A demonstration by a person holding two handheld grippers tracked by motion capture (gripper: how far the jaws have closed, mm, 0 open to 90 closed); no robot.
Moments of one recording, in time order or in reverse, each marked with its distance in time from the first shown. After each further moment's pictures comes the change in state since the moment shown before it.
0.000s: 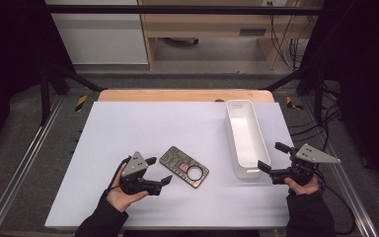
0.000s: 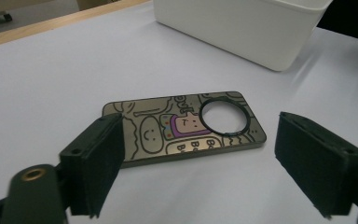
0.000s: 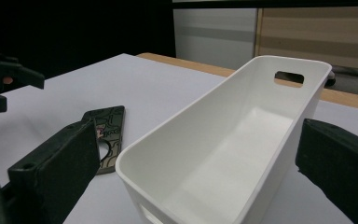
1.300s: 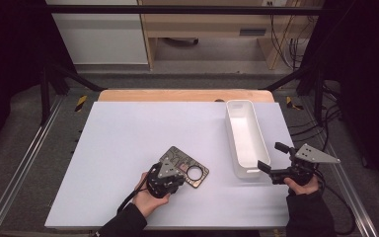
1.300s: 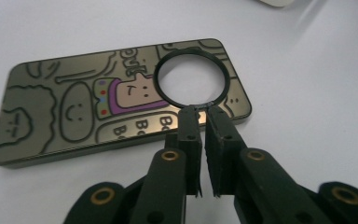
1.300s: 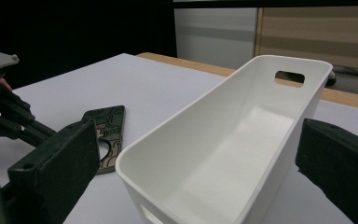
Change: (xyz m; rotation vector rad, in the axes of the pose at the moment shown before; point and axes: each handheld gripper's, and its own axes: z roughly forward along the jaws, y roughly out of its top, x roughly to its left) left arm -0.033 -0.004 0.060 0.239 -0.028 0.015; right arm 0.000 0.000 0.001 0.001 0.001 0.002
